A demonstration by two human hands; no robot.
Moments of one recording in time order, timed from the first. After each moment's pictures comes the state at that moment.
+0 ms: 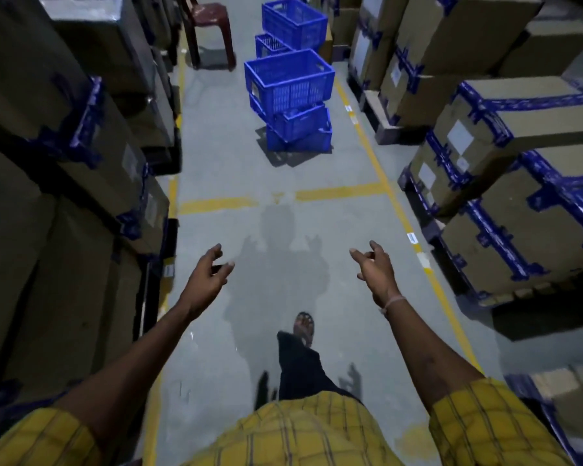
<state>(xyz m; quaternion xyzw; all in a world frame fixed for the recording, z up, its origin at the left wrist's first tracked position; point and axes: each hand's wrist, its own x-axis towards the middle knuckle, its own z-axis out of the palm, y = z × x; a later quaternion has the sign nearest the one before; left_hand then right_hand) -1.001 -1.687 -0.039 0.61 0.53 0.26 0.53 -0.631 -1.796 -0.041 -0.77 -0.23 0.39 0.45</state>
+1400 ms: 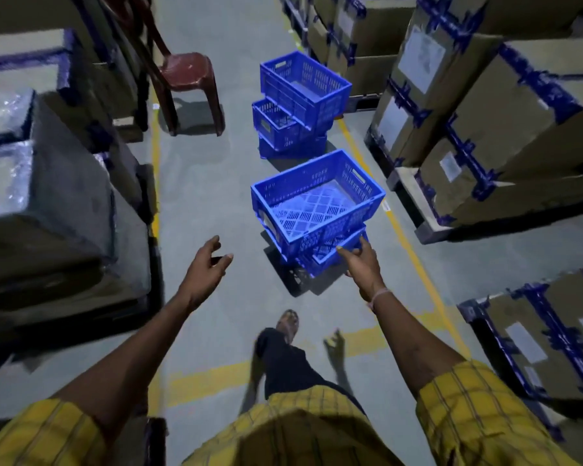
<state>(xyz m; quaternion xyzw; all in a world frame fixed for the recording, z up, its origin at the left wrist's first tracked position) -0.771 -0.636 -0.026 0.63 0.52 0.23 0.53 -0.431 -0.764 -0.049 -0.78 -0.20 0.40 0.45</state>
